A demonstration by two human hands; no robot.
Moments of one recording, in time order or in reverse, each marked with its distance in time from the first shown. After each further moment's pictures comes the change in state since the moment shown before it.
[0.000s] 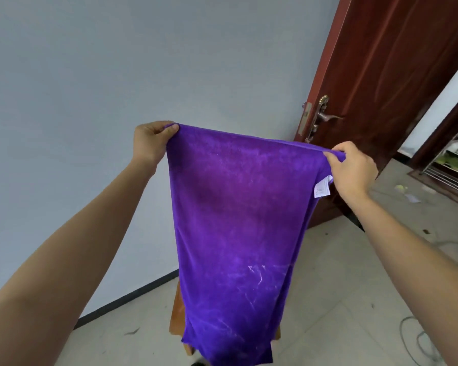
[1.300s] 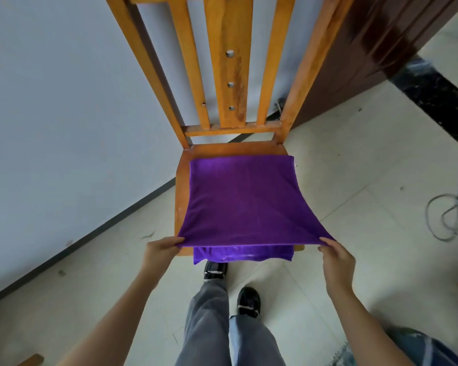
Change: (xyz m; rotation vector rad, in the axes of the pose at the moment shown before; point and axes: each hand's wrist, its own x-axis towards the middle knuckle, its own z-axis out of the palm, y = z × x) left_hand -0.193 -0.381 -0.007 0.435 -0.282 -0.923; right_hand -0.313 0.205 0.216 0.321 -0.459 1.126
